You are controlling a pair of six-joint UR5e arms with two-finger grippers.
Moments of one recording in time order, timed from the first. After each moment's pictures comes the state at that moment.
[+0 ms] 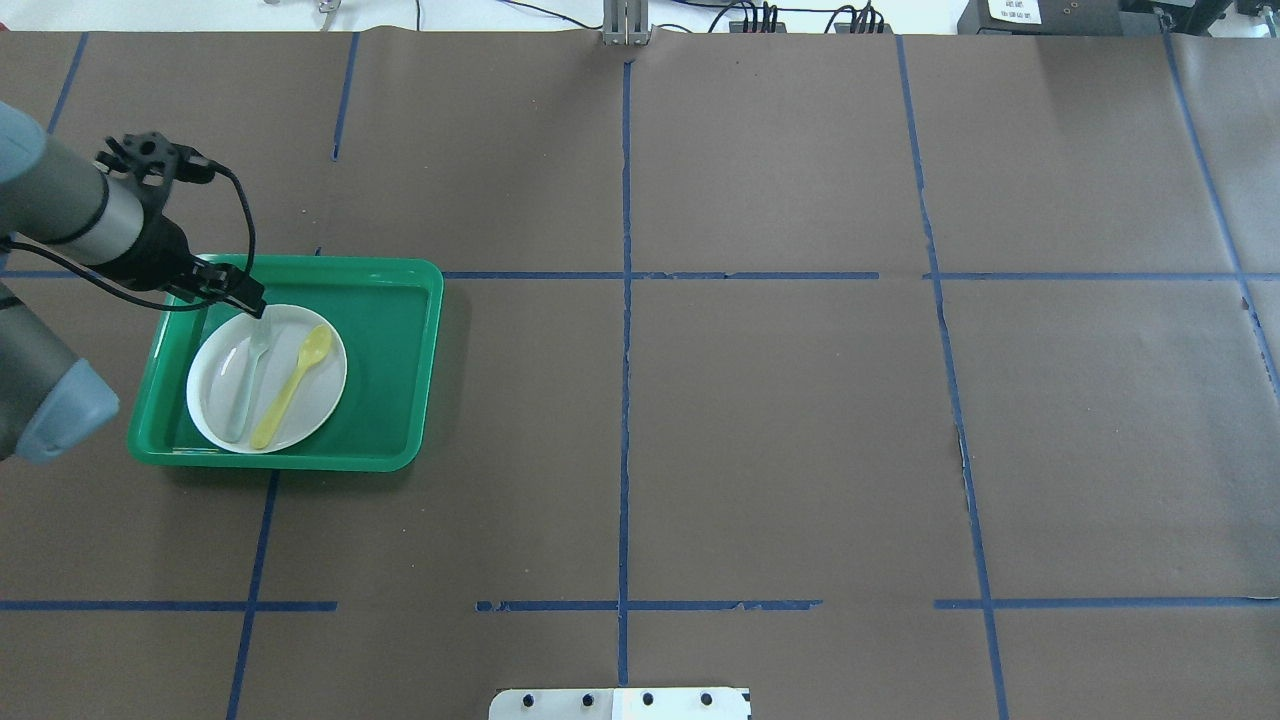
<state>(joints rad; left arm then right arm) -0.86 -1.79 -1.71 -1.89 -2.10 -0.65 1.58 -1.66 1.61 -1.50 2.28 0.03</state>
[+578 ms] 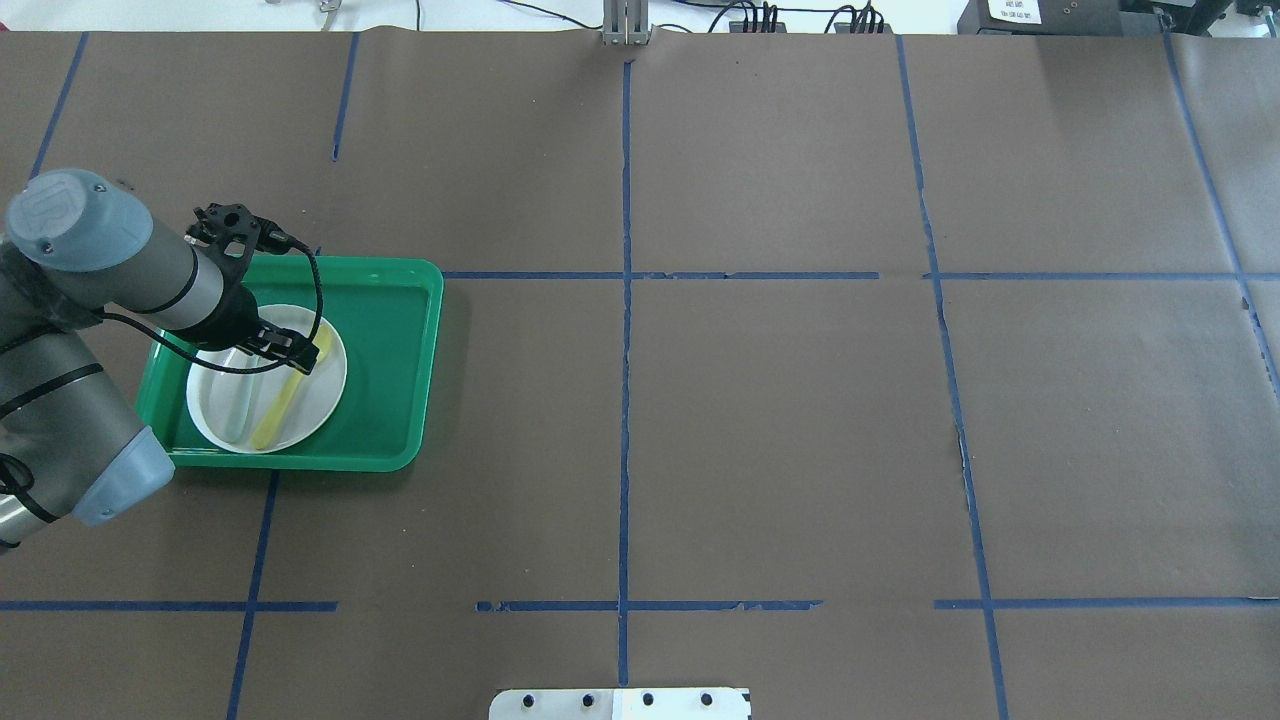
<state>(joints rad) -0.78 -1.80 -1.69 -1.91 -2.08 -0.66 1.58 -1.66 1.61 -1.50 2.28 0.03</state>
